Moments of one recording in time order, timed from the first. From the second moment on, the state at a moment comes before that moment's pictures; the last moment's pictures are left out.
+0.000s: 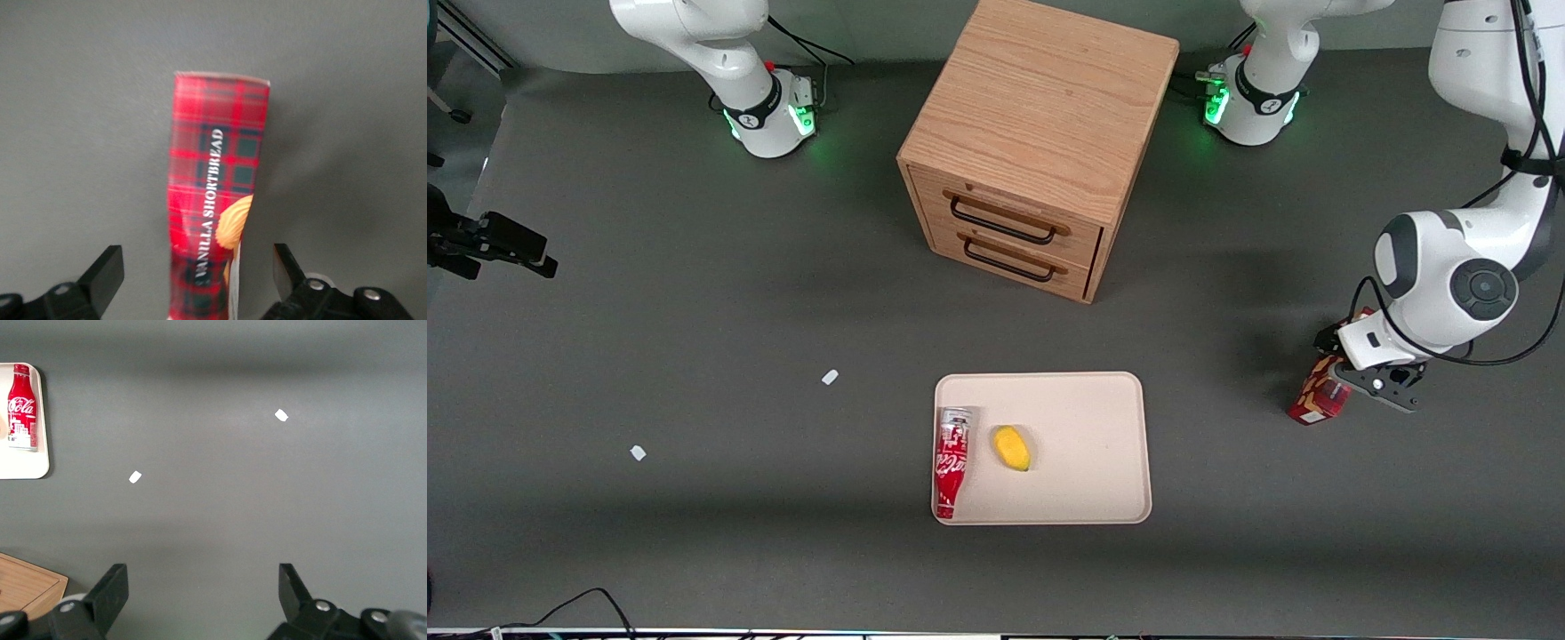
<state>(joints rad) 0.03 0.38 0.05 -2.11 0.10 2.50 0.52</state>
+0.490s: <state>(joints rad) 0.03 0.40 0.05 -2.11 0.08 2.51 0.52</state>
